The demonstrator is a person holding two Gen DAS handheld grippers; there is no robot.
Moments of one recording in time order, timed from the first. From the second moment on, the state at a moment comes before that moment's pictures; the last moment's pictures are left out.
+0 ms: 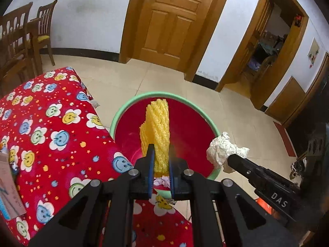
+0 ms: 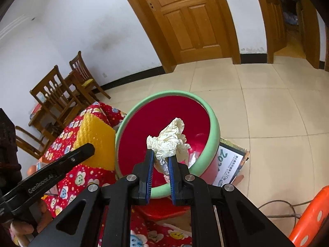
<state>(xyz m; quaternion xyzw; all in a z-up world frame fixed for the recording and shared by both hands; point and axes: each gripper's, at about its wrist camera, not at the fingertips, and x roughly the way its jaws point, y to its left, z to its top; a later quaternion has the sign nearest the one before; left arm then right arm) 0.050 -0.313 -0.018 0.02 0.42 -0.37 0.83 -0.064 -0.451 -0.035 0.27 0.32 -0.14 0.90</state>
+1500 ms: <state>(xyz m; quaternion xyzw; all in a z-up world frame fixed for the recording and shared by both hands) 0.041 -0.158 0.023 -0.05 0.39 -0.22 0.89 -0.049 -0.373 -0.005 0.25 0.33 -0.05 0.91</state>
